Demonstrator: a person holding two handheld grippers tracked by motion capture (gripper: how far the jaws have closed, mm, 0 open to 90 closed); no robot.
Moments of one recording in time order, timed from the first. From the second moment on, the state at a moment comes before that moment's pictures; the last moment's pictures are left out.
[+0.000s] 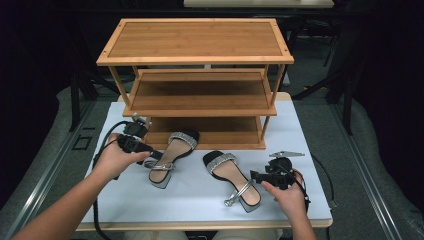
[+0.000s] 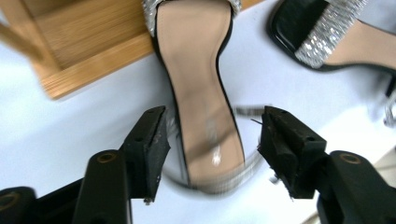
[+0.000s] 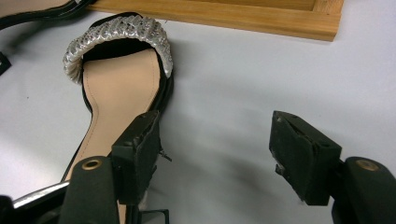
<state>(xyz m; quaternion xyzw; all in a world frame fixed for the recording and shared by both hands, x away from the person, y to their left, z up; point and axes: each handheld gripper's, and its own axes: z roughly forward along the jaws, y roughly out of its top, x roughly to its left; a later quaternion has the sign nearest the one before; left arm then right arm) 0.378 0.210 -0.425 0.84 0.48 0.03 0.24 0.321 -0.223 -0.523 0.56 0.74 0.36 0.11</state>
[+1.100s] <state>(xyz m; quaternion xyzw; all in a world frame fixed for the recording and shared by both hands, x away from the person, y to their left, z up) 0.336 0.224 -0.510 0.88 0.41 0.02 0.22 0.322 -0.223 -0.525 0.56 0.74 0.36 0.11</state>
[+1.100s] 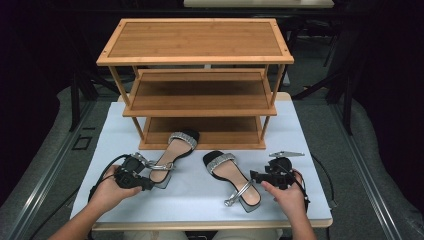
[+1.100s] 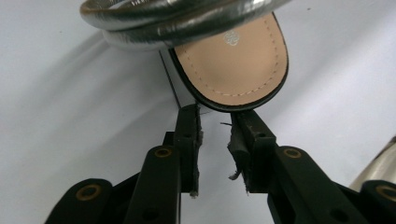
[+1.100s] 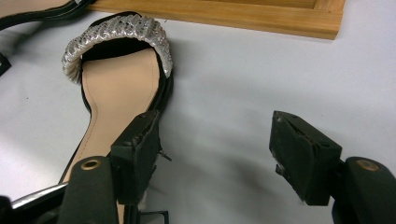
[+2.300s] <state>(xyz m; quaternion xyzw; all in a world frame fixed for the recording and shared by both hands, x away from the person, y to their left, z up) 0.388 0.175 -0.507 0.84 0.46 0.02 0.30 0.323 -0.224 -0.527 0.56 0.74 0.36 0.11</state>
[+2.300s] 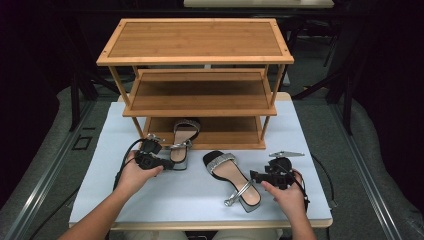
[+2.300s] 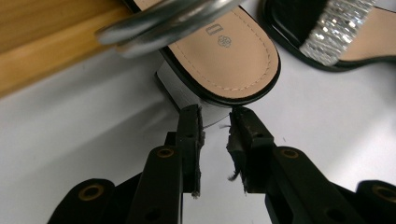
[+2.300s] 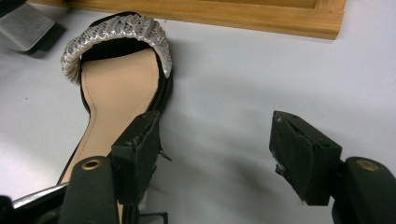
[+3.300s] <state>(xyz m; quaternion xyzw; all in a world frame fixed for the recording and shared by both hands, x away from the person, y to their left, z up) 0.420 0.159 -0.495 0.83 0.48 0.04 0.30 0.323 -0.224 -0.526 0.55 0.74 0.36 0.10</state>
